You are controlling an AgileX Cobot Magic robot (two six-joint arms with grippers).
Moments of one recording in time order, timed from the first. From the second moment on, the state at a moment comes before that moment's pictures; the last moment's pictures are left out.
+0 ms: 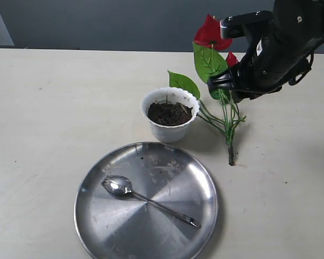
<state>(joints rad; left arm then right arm) 0.09 0.00 0.00 0.69 -0.15 -0.67 0.57 1.67 -1.19 -0.17 0.79 0.27</state>
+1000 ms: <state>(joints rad) 0.09 0.00 0.00 0.69 -0.15 -0.67 0.46 1.99 -1.28 -0.18 0.58 0.29</state>
